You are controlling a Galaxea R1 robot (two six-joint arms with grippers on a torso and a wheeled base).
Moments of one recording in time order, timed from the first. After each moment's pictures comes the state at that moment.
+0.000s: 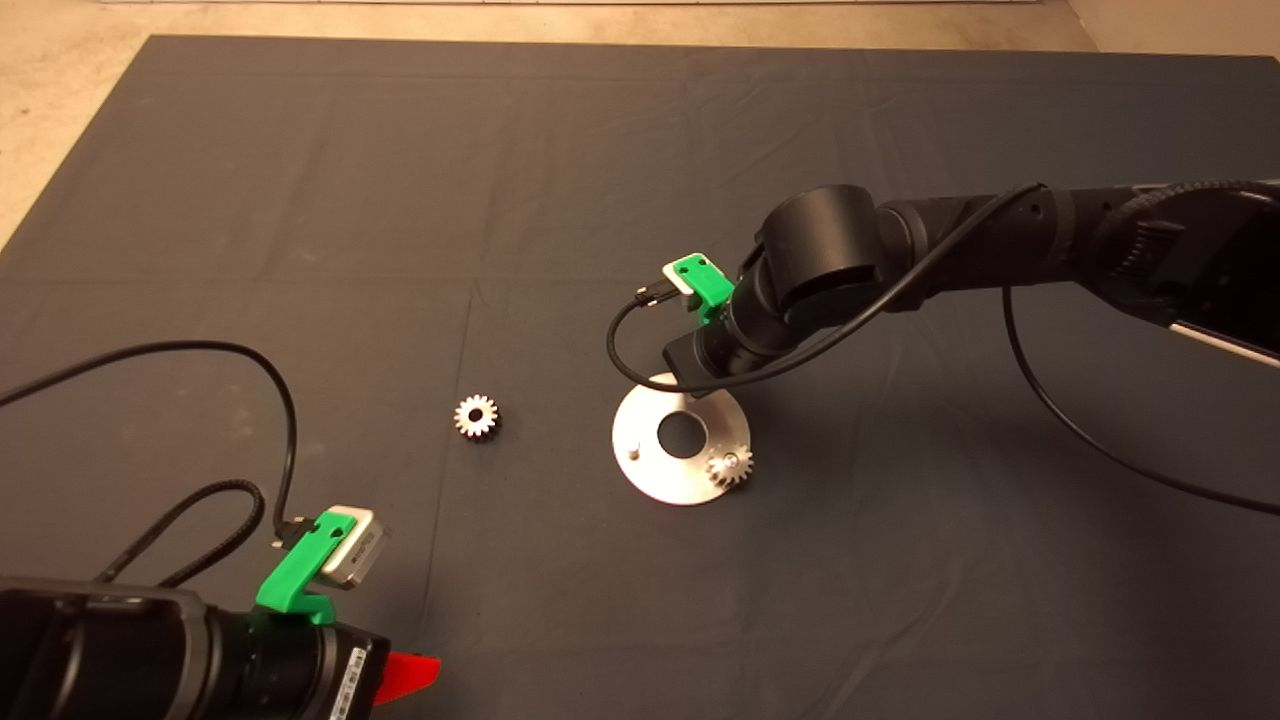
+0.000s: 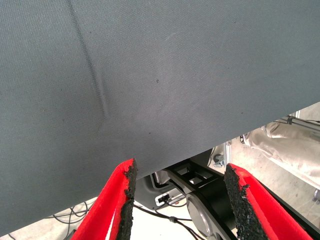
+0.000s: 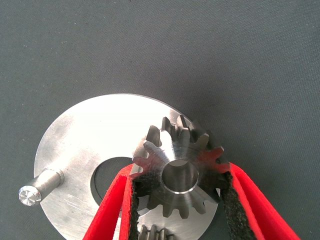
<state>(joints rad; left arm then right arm) -0.04 1.86 -0.32 0.70 1.10 -1.36 0.31 2.80 -1.13 -0.55 -1.46 1.22</state>
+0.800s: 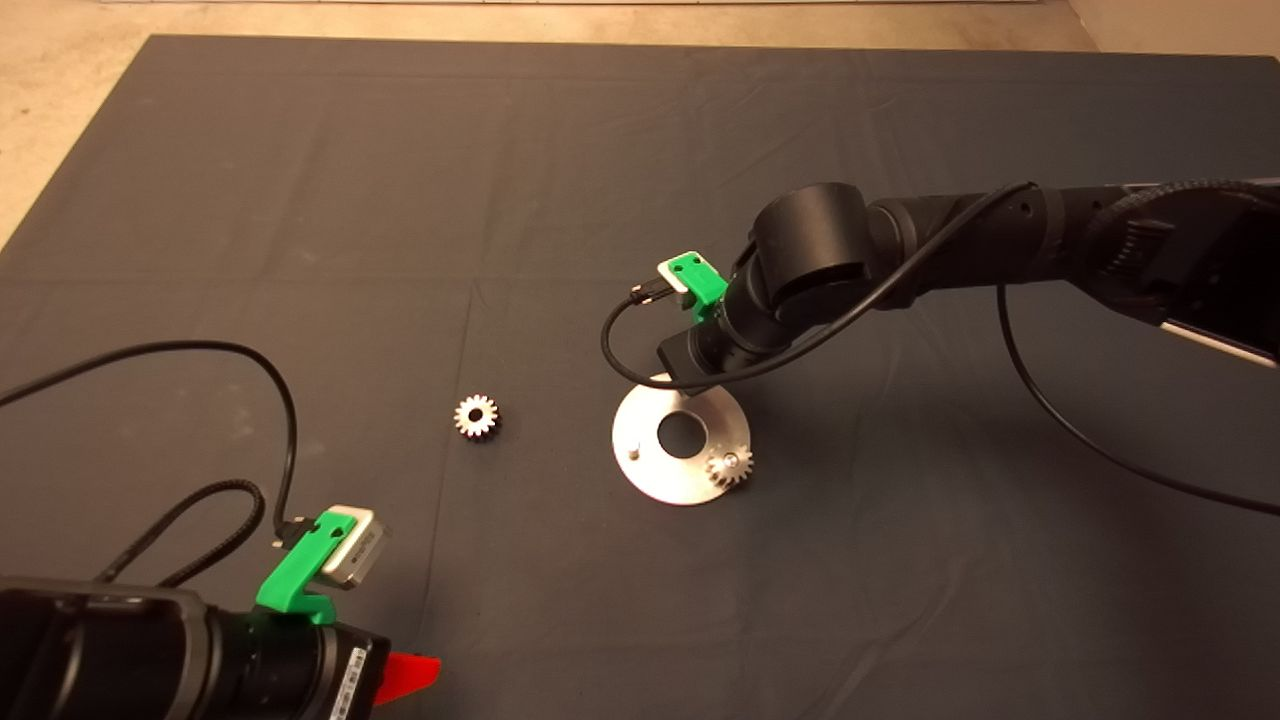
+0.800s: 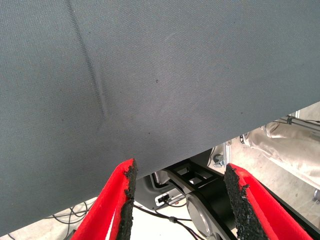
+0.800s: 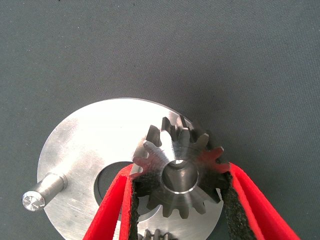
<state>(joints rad) -0.04 1.86 -0.32 0.70 1.10 -1.36 0.31 2.81 -1.15 -0.54 -1.46 1.21</state>
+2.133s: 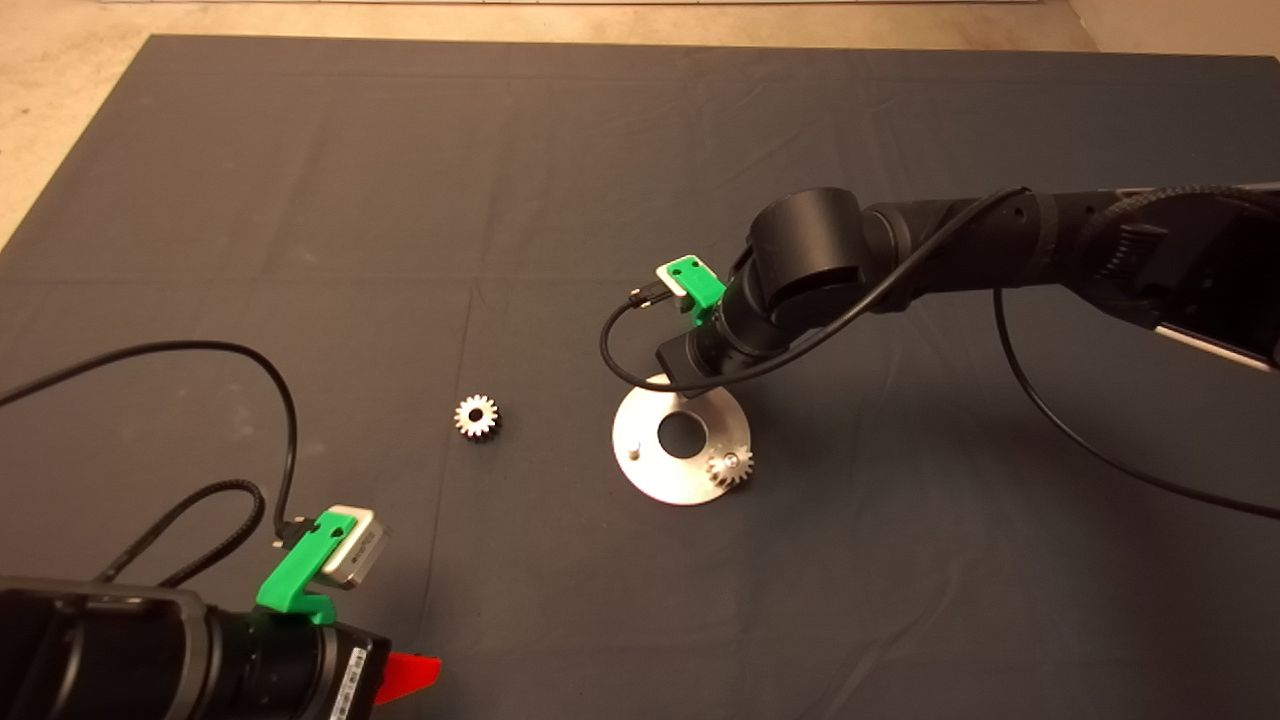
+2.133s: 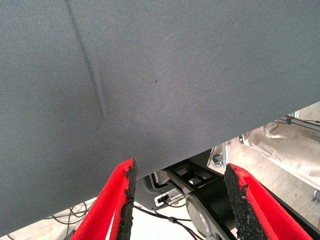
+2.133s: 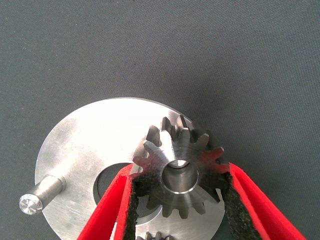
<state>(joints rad) -0.04 1.86 -0.32 0.70 1.10 -1.36 0.30 2.81 -1.15 -0.54 -1.46 1.21</state>
